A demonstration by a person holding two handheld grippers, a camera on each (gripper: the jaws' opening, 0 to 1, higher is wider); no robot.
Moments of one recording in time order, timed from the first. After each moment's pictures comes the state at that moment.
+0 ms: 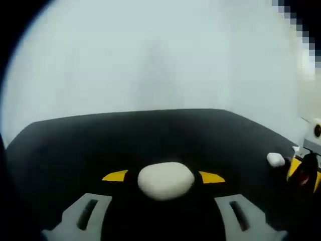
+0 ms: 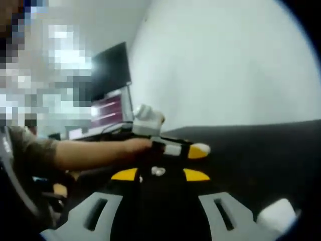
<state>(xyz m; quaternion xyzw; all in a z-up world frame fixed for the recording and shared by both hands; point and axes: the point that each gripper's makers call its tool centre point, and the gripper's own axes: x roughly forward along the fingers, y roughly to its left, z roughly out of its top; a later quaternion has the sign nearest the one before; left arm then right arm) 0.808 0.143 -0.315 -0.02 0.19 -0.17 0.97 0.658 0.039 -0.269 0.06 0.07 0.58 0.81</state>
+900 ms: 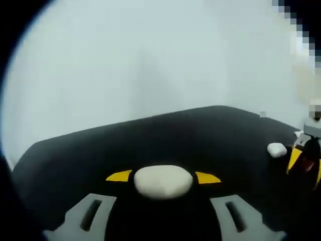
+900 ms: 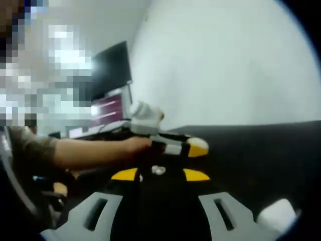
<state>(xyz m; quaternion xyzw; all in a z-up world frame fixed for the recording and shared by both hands) 0.802 0.139 -0.294 0.04 0.16 -0.18 0.97 0.658 0.038 -0.270 0.06 0.07 0.58 0.81</state>
